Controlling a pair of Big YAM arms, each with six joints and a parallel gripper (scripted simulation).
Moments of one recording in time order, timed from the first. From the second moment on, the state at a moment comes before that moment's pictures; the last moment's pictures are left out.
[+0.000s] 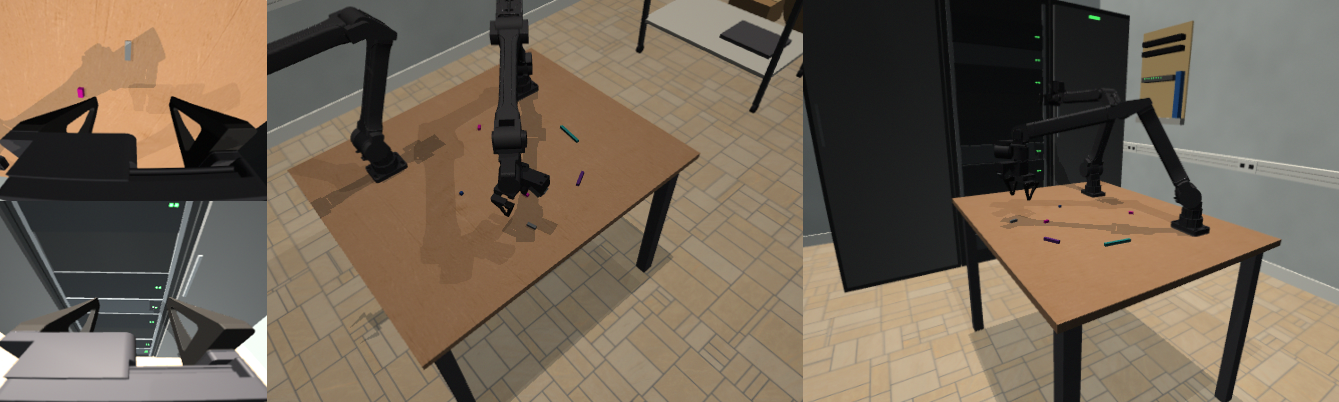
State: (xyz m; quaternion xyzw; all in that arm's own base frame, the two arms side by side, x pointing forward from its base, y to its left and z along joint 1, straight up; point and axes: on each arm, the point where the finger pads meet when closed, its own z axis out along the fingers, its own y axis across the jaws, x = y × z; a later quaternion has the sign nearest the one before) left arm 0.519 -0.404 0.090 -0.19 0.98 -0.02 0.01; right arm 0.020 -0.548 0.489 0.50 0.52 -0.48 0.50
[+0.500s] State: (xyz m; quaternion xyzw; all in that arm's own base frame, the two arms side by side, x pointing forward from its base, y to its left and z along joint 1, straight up) left arm 0.554 -0.384 0.077 -0.16 0.99 0.00 0.00; right arm 0.020 -0.548 0.489 0.50 0.52 -0.48 0.50
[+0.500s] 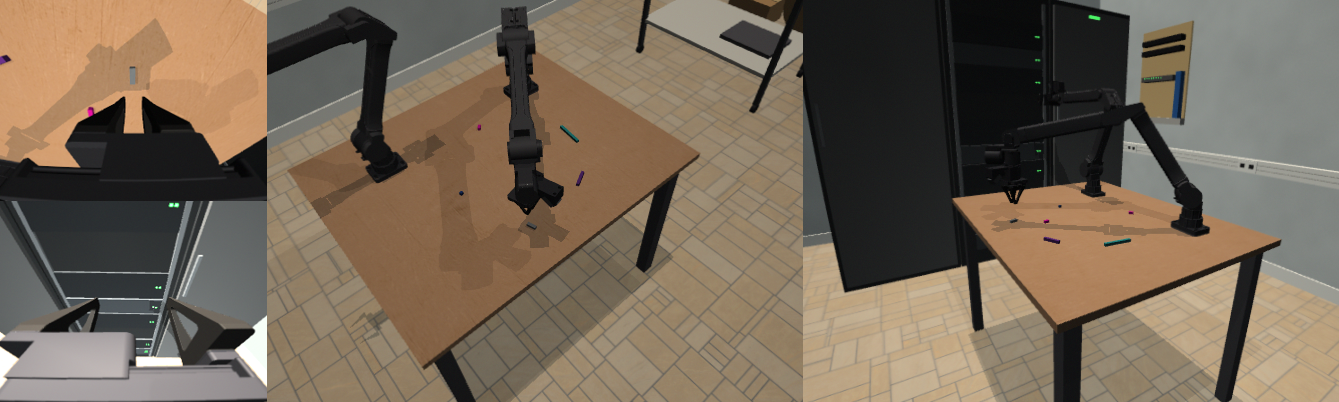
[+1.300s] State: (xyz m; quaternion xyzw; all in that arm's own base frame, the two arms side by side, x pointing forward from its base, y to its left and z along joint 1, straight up) left arm 0.558 -0.380 0.079 -0.16 0.99 0.00 0.00; right arm 0.020 -0.548 0.489 0.50 0.52 -0.48 0.50
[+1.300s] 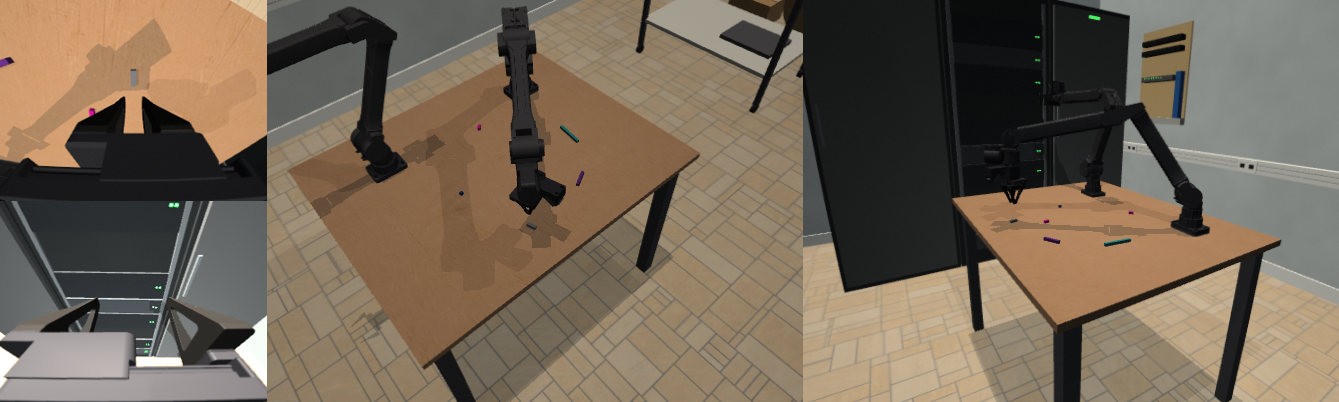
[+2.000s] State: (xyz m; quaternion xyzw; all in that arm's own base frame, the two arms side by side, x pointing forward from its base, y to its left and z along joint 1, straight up) left arm 0.561 -0.382 0.079 -0.16 0.99 -0.01 0.01; right arm 0.020 -0.548 0.489 0.50 0.52 -0.48 0.50
